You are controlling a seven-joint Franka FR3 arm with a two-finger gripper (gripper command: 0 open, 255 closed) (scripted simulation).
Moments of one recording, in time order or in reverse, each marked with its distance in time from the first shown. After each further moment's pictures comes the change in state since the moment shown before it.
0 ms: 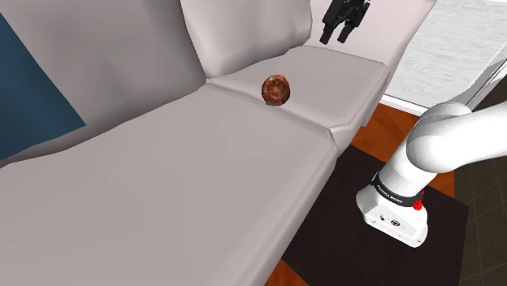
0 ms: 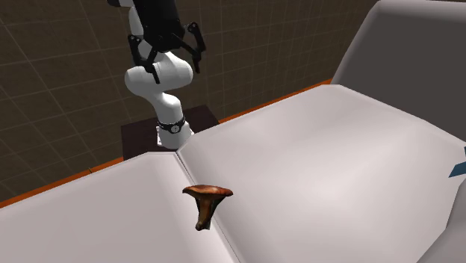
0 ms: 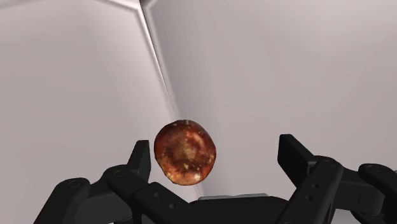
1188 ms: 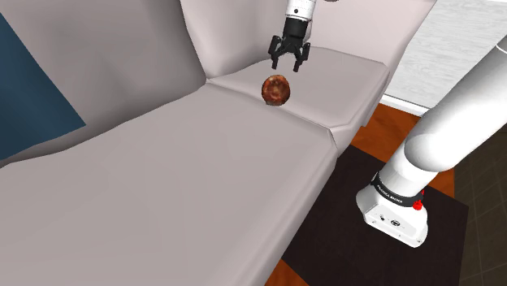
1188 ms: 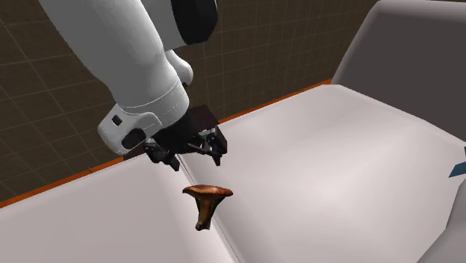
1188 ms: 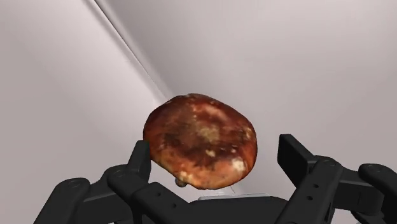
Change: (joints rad) arm -0.046 0.699 -0.059 0.279 0.154 0.128 0.164
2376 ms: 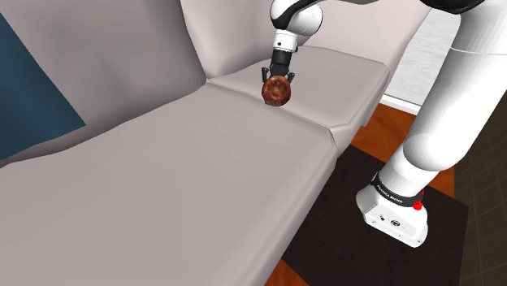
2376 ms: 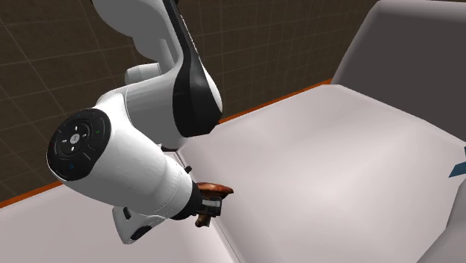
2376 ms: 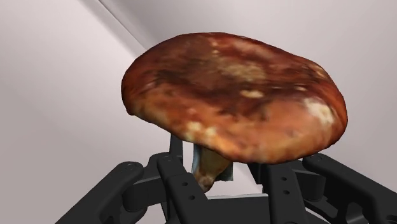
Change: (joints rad) arm -0.020 0.316 -0.029 0.095 0.107 0.088 0.010
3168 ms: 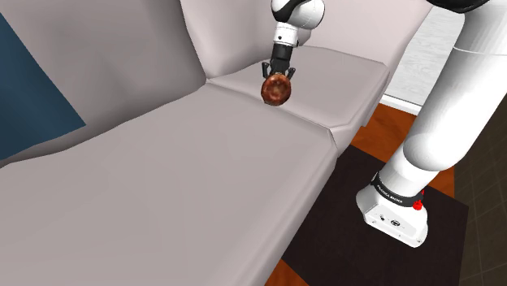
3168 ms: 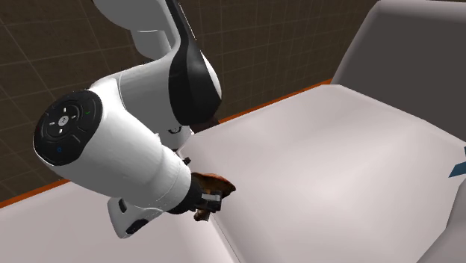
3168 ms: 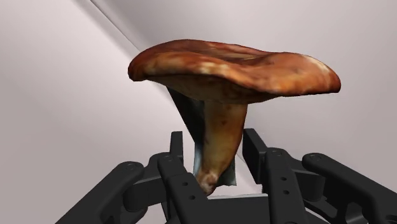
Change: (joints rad) arm 0.000 -0.022 -0.001 0.026 -0.008 -0.045 0.017
